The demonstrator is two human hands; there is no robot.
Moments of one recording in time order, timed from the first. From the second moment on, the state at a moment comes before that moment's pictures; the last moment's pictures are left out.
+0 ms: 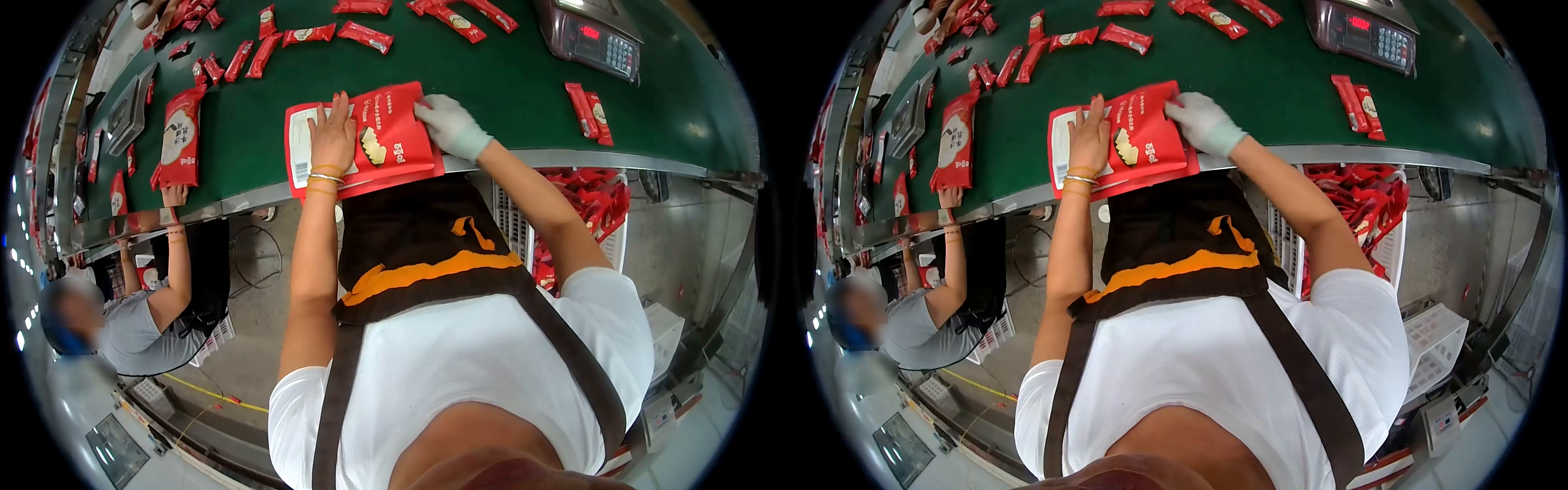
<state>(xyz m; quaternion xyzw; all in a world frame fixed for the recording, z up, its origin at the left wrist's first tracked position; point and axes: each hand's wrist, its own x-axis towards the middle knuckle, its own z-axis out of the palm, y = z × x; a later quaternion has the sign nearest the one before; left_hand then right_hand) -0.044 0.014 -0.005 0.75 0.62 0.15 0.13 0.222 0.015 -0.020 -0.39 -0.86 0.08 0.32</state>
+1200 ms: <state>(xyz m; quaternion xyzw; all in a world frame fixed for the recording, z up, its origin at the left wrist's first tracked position) -0.043 0.008 0.001 0.79 0.59 0.15 0.03 0.183 0.042 -0.022 -0.39 -0.63 0.58 0.33</state>
